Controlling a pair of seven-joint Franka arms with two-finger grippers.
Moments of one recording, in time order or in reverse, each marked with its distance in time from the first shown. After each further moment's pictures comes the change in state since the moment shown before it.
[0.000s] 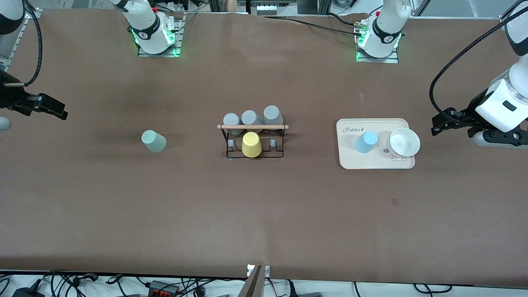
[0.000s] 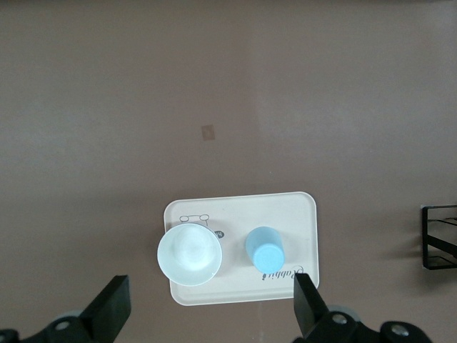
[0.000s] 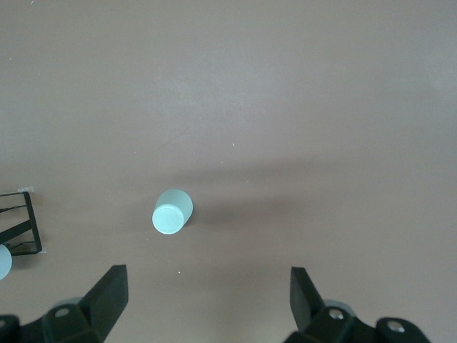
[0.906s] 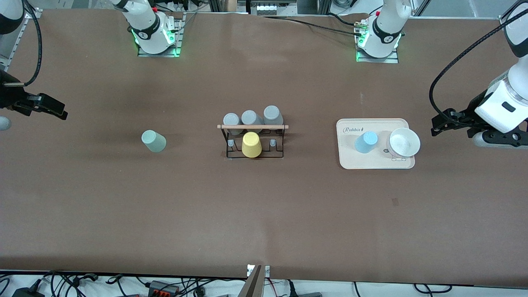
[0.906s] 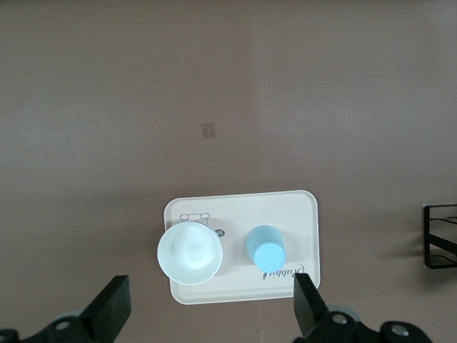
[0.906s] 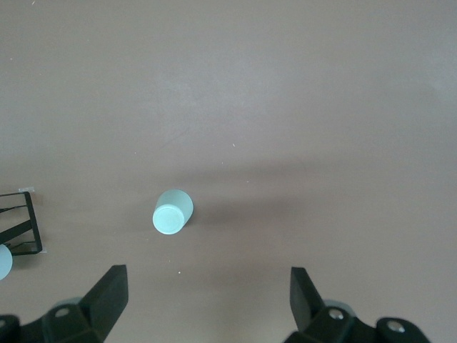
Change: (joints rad) left arm 0.001 -0.001 0.000 -0.011 0.000 0.001 0.000; right arm 0.000 0.000 0.000 0.001 0.000 0.000 -0.007
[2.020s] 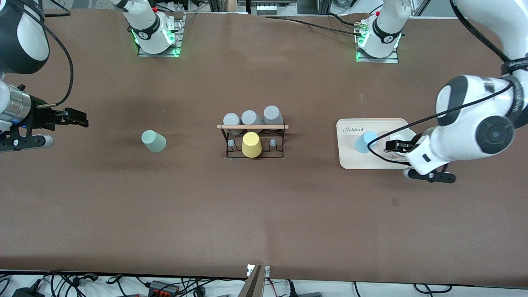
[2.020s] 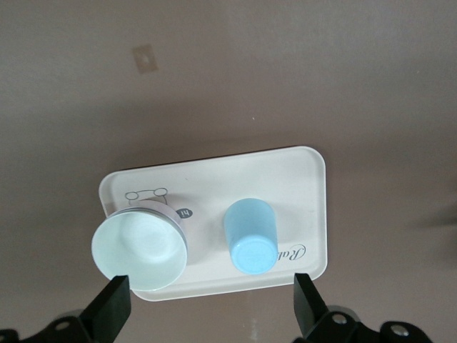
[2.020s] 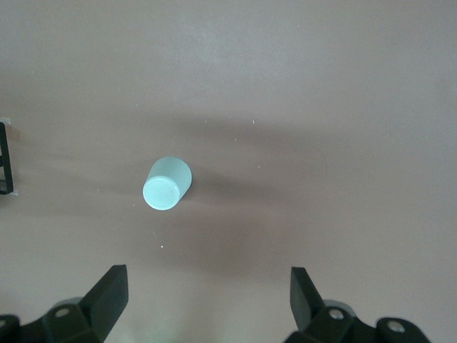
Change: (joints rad) left arm -0.058 0.268 -0.024 -0.039 0.000 0.021 0.000; right arm 0.006 0.113 0.010 -0.009 0.001 -0.026 -0.196
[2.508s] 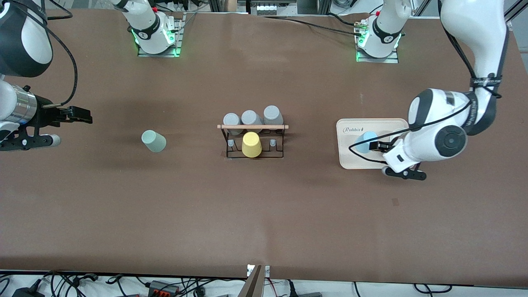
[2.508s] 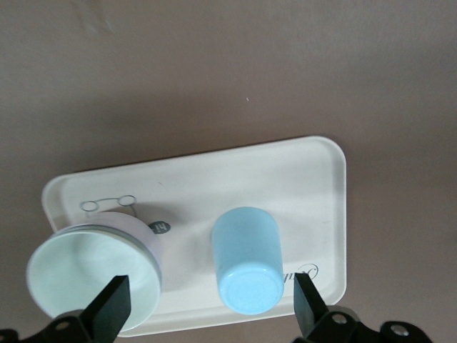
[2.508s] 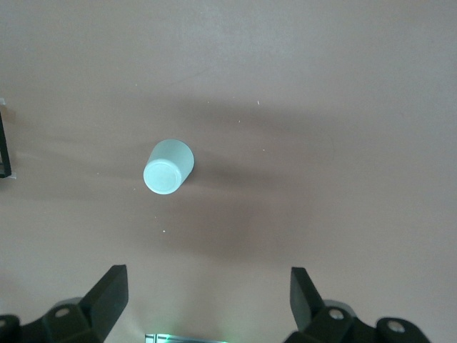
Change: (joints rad) left arm -0.001 0.002 -0.022 -0.251 0.000 0.235 -0.007; right arm 0.000 0.009 0.001 -0.010 0.001 -0.036 0.000
